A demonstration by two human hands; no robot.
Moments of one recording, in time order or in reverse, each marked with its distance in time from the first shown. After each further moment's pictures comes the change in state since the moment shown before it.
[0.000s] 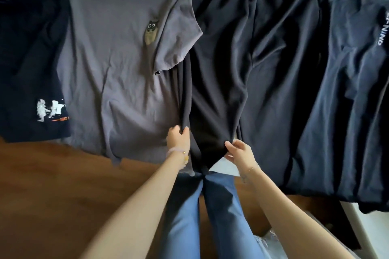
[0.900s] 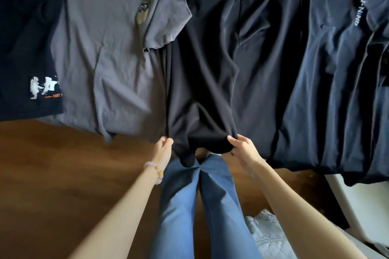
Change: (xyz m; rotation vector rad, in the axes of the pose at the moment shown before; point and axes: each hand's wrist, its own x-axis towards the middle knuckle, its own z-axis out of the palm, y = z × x) left_hand -0.067 -0.087 -0.018 -0.287 -0.218 -0.094; right_hand -0.046 0.039 -0.049 0.069 -0.137 -0.013
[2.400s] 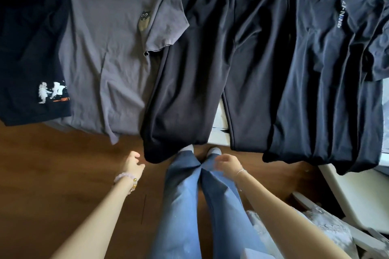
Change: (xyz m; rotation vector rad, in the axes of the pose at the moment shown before) left_hand -0.015 -0.044 -0.100 0.640 0.119 -0.135; right_hand -0.024 0.055 0.026 -0.596 0.115 0.219
